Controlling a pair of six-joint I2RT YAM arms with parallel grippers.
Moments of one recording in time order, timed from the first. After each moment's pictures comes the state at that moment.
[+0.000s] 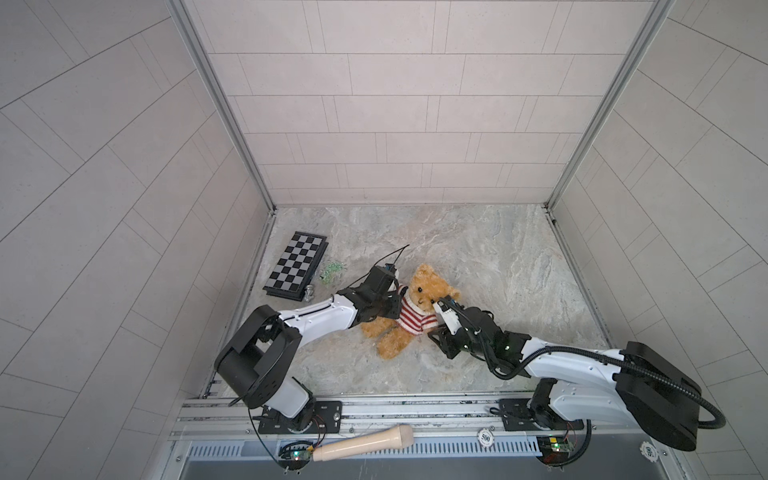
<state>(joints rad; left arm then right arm) -0.66 1.52 0.77 -0.18 0.13 -0.43 0.85 1.20 0.37 0.19 -0.06 0.36</state>
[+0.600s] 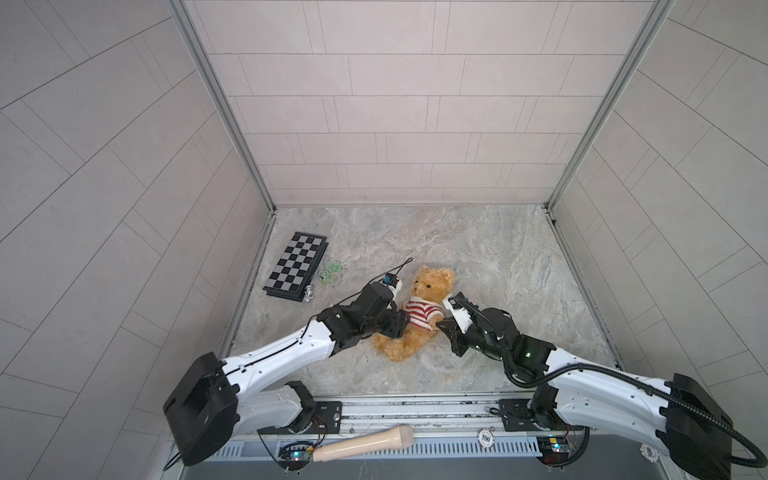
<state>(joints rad) -0.86 1.15 0.70 -0.32 0.04 -0.45 0.85 0.94 0.36 0.09 -0.03 0.20</state>
